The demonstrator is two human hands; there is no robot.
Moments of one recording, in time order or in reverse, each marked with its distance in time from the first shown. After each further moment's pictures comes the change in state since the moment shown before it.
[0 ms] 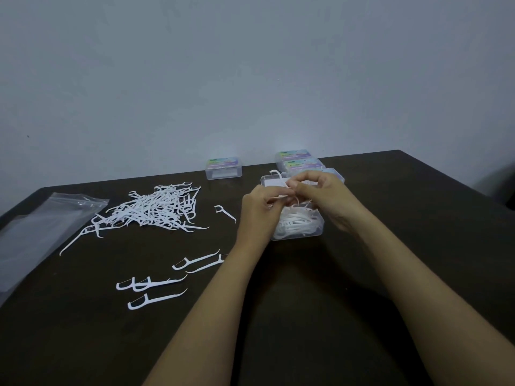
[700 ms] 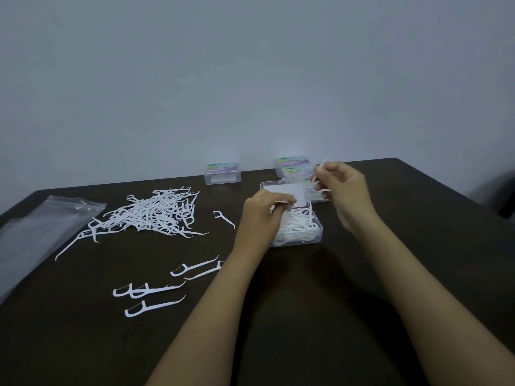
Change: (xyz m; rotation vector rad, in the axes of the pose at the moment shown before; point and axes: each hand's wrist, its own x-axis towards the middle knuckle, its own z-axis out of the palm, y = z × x) left_hand 0.002 0.000 -0.001 0.111 -0.029 0.105; right_hand 0.008 0.002 -0.015 0.110 0.373 -0.080
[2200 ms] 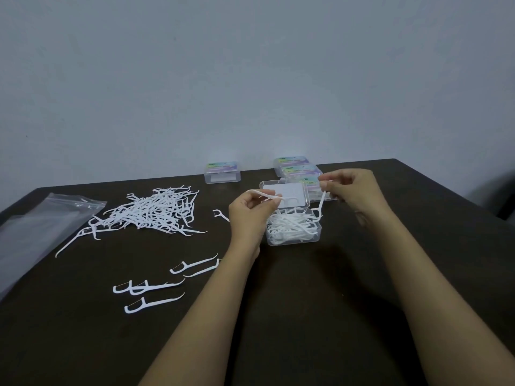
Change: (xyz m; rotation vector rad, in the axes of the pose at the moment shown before) left_hand -0.001 0.000 0.000 -0.660 0.157 -0.535; right_hand 0.007 -0.002 -0.021 -0.292 -0.017 0.050
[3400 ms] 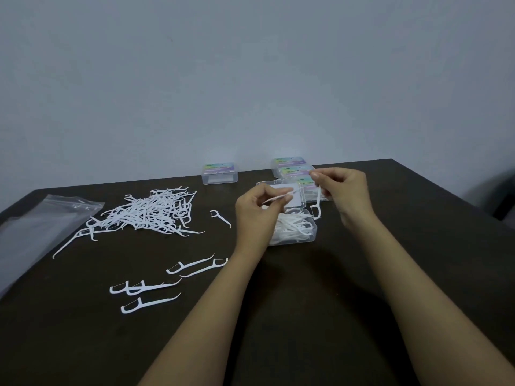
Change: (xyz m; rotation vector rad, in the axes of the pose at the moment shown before) left_hand -0.013 0.009 0.014 0.111 -0.107 0.281; right_hand -0.005 -0.003 0.013 0.183 0.089 -0.032
